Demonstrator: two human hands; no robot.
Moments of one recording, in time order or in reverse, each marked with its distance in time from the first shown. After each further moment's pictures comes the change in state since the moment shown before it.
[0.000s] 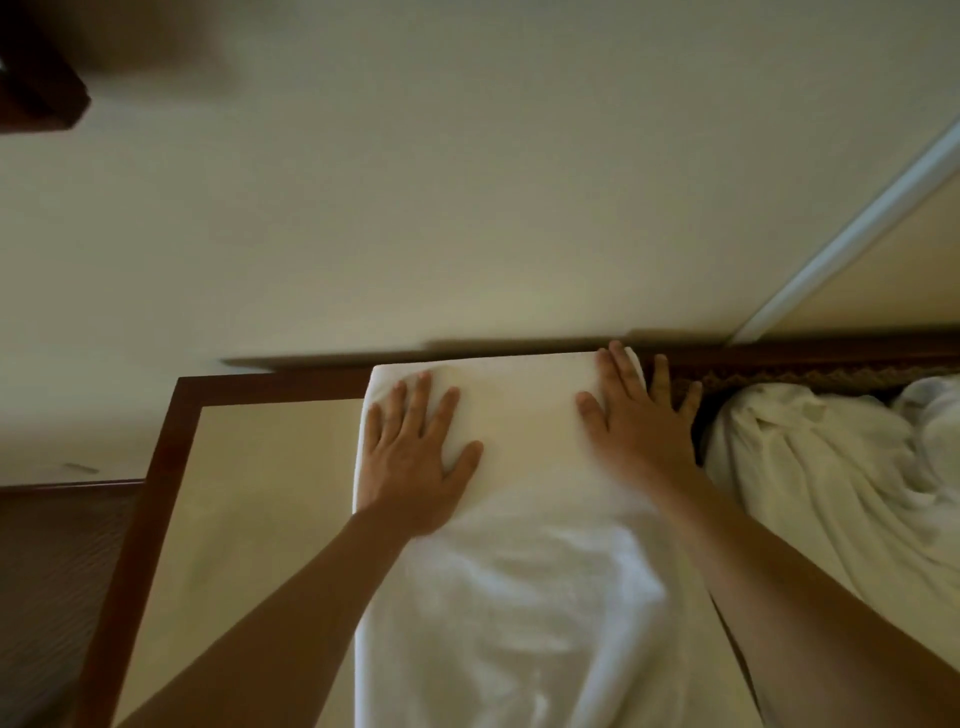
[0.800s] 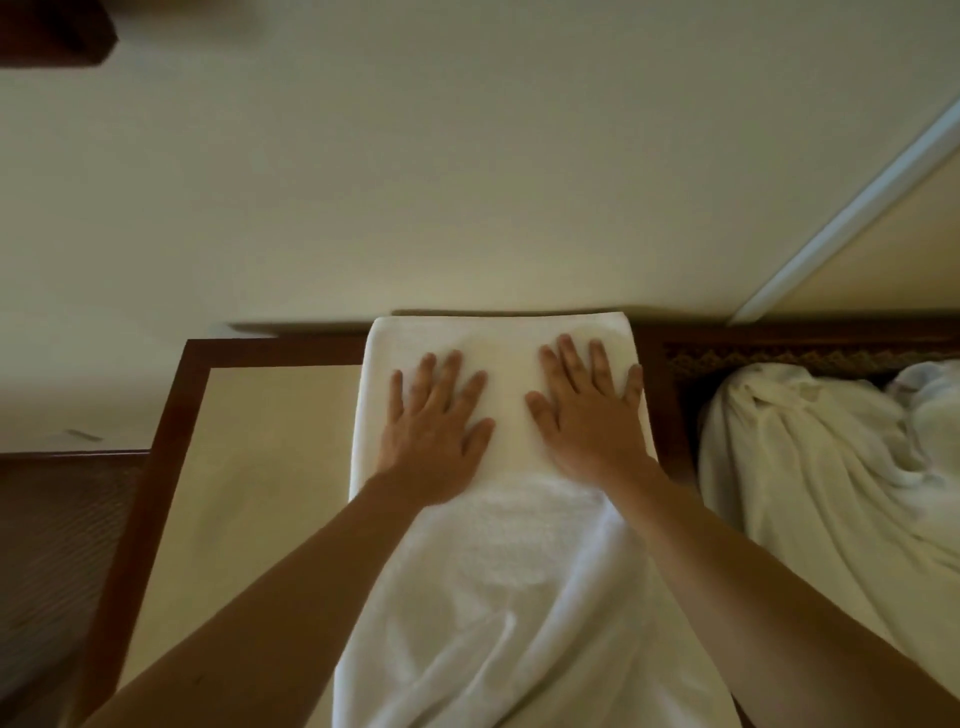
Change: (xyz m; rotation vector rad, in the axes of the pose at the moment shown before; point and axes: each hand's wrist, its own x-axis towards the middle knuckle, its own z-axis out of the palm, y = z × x) left_hand -0.009 0.016 -0.006 -0.031 -0.026 0.077; right_hand -0.029 -0.045 0.004 -0.025 -0.053 -0.187
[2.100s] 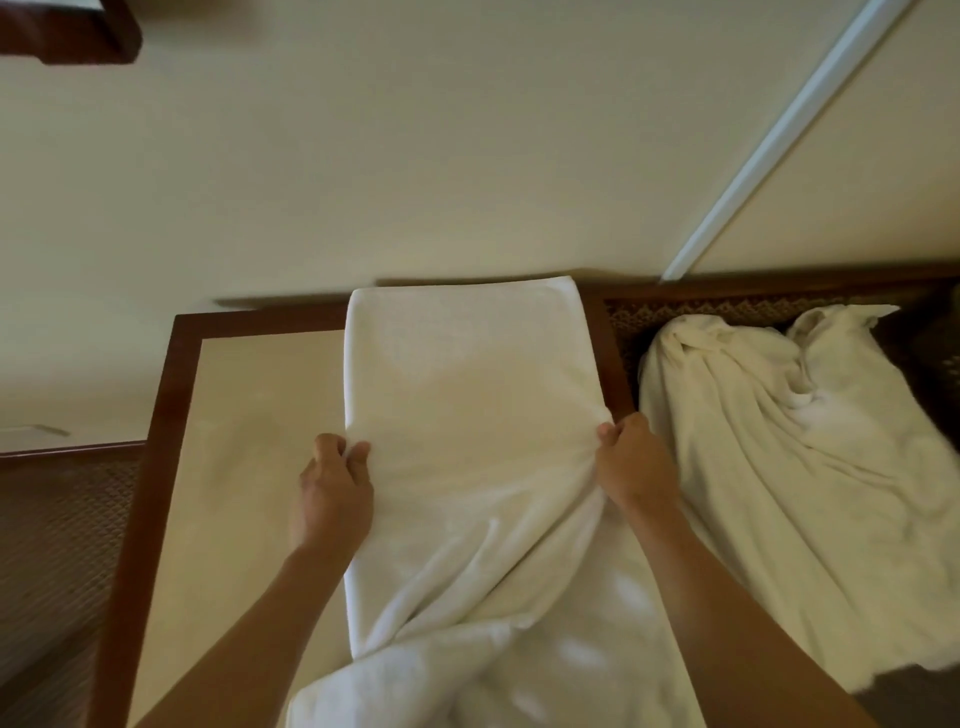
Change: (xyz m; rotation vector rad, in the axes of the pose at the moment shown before) left_hand -0.136 -0.023 -0.013 -0.620 0.222 -0.577; right_hand -0.142 0.027 -0.003 0.432 0.117 0.663
